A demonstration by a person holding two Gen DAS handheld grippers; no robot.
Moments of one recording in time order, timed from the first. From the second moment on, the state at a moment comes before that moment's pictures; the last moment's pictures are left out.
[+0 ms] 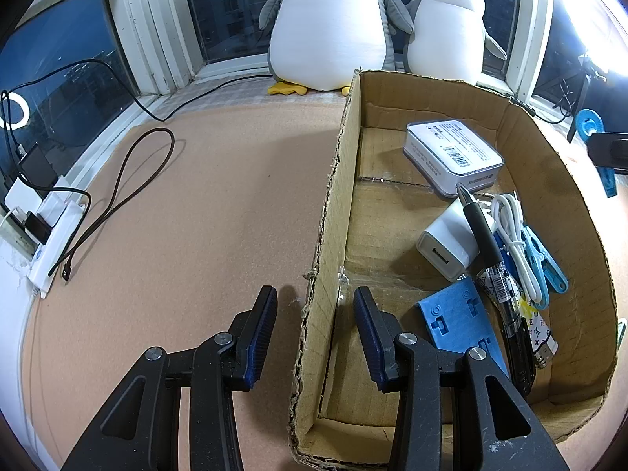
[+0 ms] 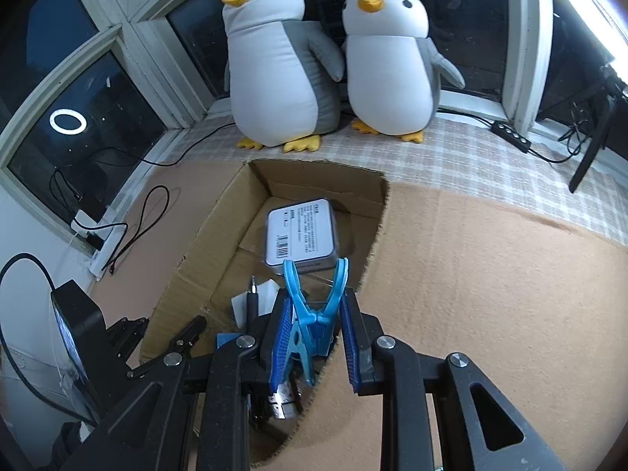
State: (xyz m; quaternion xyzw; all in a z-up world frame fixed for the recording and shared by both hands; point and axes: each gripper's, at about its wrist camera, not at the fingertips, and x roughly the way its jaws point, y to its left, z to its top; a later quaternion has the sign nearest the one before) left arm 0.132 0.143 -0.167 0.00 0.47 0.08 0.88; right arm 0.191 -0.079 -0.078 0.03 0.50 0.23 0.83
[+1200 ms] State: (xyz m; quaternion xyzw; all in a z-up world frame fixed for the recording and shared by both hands) left arm 0.132 0.144 -0.167 0.00 0.47 0.08 0.88; right arm 0.213 -0.051 -0.100 -0.01 0.52 0.23 0.82
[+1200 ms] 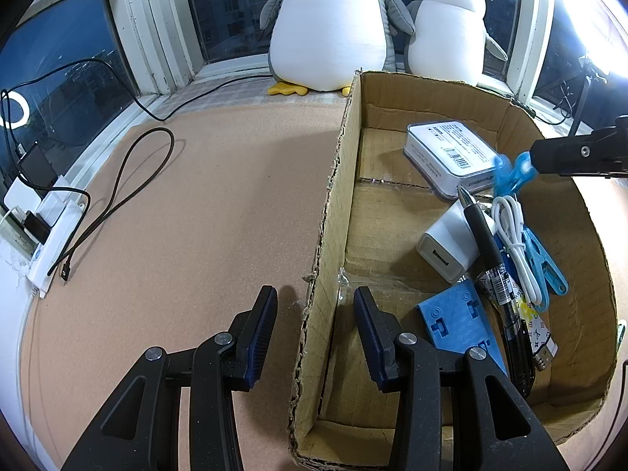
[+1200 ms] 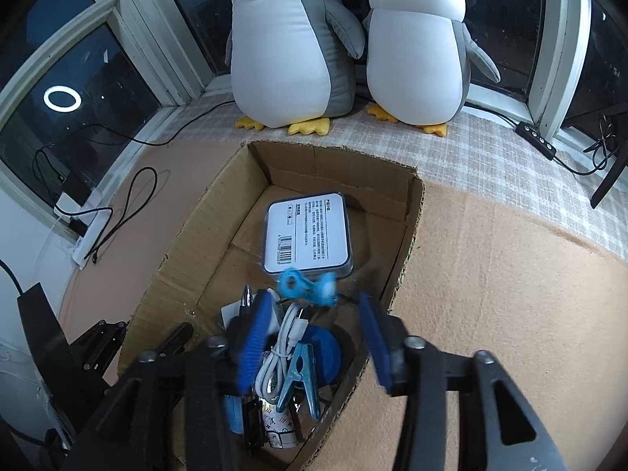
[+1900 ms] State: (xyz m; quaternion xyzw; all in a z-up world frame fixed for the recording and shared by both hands) left arm 0.135 0.142 -0.166 0.01 0.47 0.08 0.88; right arm 0.132 -0.147 -0.039 0.06 0.51 0.17 0.84
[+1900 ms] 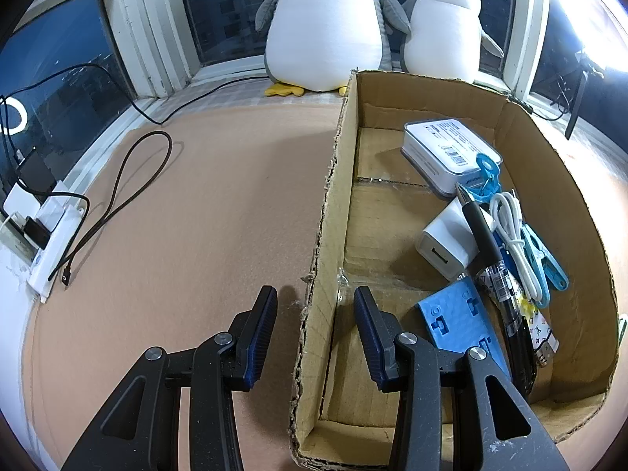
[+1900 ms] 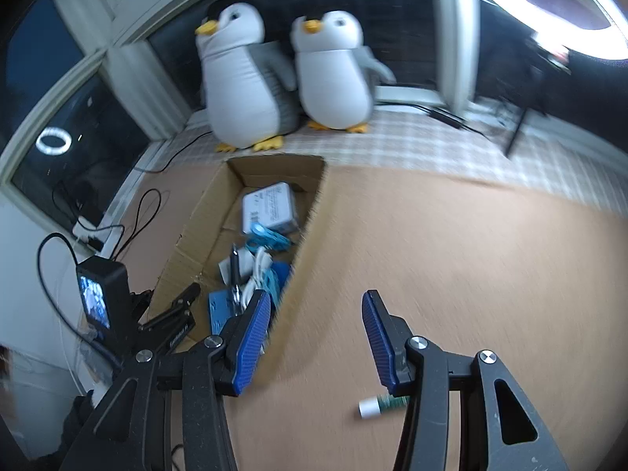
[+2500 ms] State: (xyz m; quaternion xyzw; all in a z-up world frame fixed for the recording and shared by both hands) left arm 0.133 0.140 -0.165 0.03 0.48 0.04 0.87; right arm 0.083 -0.213 -0.099 0.21 0.57 0.03 0.79
